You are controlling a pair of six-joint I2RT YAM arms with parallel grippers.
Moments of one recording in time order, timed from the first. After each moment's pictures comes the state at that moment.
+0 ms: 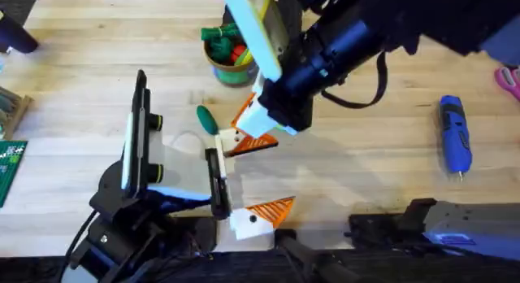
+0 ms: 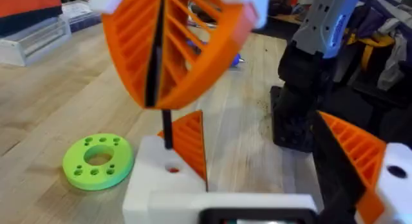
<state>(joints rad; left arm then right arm) -0.55 0.01 0.01 -0.06 0.82 -0.10 0.84 1.50 1.52 -1.12 -0.46 -0.31</state>
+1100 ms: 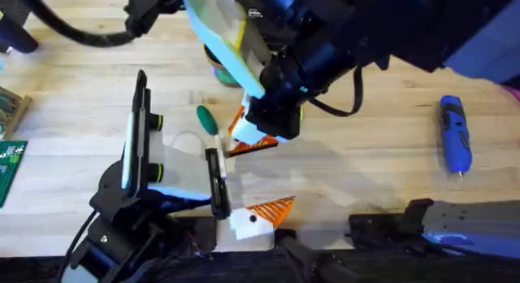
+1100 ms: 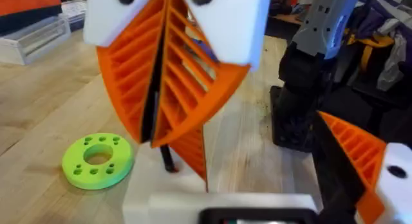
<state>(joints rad) -0.55 0.01 0.01 -0.06 0.82 -0.11 0.91 1.54 1.52 -1.11 -0.34 -0.36</state>
